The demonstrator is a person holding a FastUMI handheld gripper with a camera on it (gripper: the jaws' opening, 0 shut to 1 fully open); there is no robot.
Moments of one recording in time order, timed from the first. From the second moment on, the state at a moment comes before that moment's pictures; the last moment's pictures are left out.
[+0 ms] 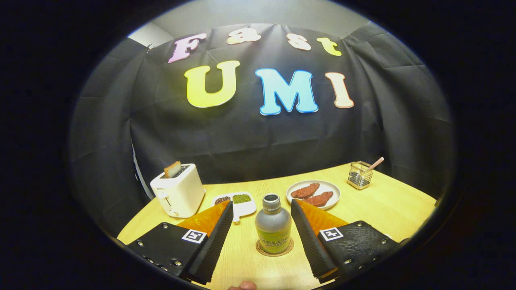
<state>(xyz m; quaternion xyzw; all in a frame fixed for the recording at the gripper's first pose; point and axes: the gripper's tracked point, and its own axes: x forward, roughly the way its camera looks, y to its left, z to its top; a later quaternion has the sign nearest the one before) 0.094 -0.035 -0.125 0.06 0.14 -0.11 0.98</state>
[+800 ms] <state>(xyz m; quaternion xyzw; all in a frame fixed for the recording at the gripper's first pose) 0.028 -0.021 0.005 0.04 0.07 -0.07 0.99</state>
